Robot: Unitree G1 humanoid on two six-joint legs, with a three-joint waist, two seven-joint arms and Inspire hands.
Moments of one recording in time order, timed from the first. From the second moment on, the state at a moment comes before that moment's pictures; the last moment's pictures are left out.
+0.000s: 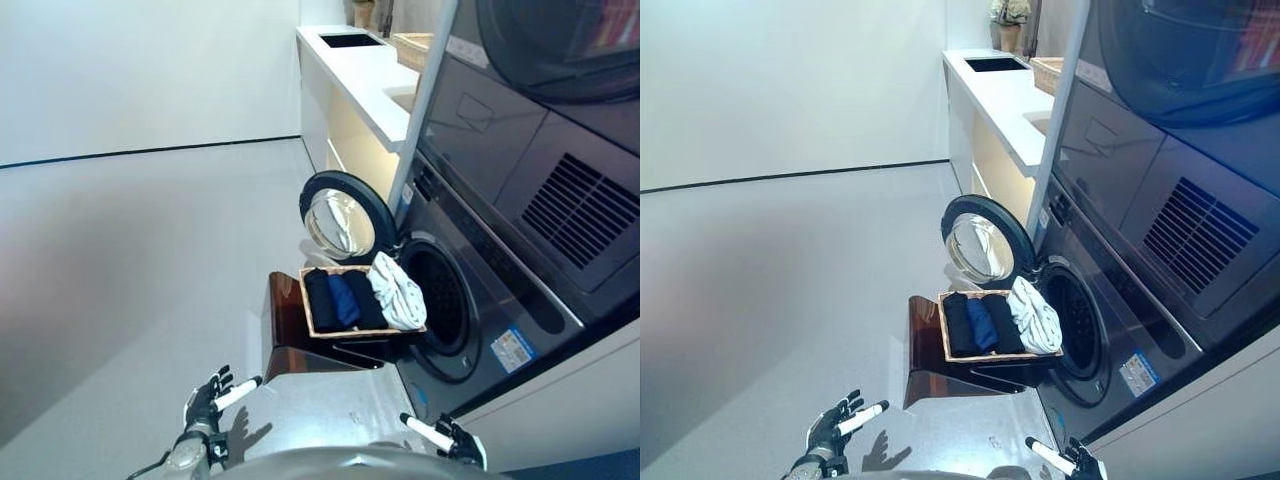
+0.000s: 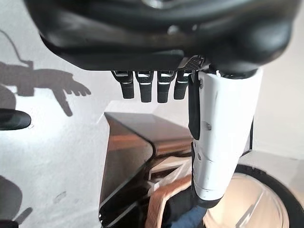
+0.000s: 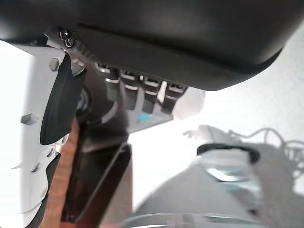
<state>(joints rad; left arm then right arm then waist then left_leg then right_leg) 0.11 0.20 -0.17 1.03 -0.42 -0.27 0.04 0.14 -0.19 0.08 1.19 0.41 -0.26 -0.15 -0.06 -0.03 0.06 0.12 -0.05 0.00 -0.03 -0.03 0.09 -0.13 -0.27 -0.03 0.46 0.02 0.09</state>
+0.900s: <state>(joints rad) 0.11 0.15 -0.17 1.06 -0.46 -0.27 0.06 0.06 -0.23 0.08 1.13 0.39 -0.24 -0.15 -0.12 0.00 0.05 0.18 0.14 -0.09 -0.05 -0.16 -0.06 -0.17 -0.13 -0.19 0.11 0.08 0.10</state>
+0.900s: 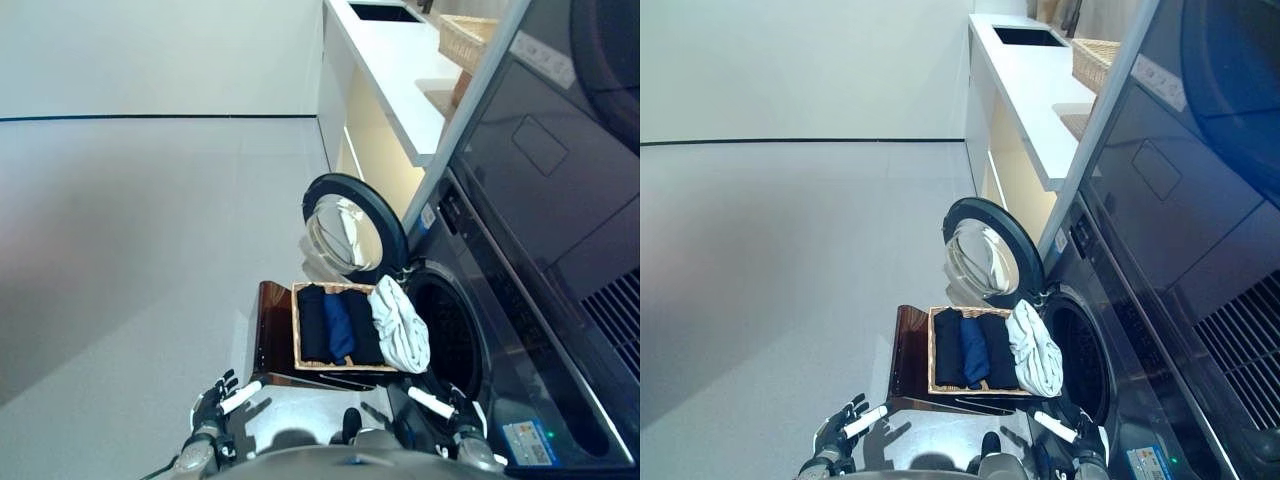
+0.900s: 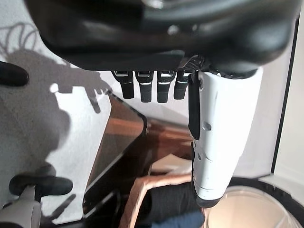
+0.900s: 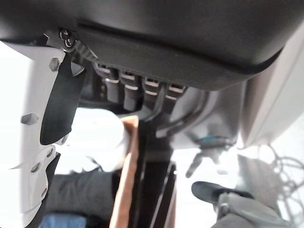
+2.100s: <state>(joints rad) -0.04 0.17 -0.24 1.10 -0.53 -0.28 0.11 -0.03 -0.22 0.08 1.23 0.42 -0.26 -0.20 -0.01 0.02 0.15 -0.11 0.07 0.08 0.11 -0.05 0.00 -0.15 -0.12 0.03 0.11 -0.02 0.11</state>
